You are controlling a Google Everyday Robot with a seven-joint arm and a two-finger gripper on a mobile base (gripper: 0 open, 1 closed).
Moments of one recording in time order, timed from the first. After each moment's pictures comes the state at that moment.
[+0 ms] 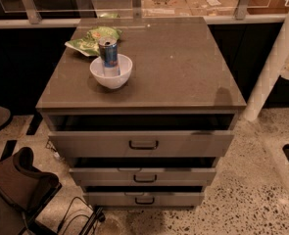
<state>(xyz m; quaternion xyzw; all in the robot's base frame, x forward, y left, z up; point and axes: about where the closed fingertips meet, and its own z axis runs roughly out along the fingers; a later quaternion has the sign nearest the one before) 0.506 -0.279 1.048 -0.54 0.78 -0.14 0.27</state>
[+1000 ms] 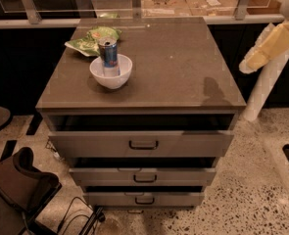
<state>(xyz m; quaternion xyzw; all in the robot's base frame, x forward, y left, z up) 0.561 -0.240 1.018 -0.53 0.76 -0.03 0.38</state>
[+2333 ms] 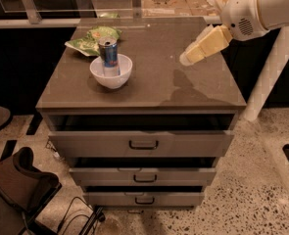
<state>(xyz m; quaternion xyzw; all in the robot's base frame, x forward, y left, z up) 0.608 -0.134 0.999 -0.49 0.73 0.11 0.47</state>
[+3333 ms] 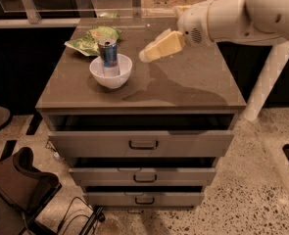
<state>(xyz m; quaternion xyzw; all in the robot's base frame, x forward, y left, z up) 0.653 -0.049 0.975 -0.47 0.69 0.20 0.52</state>
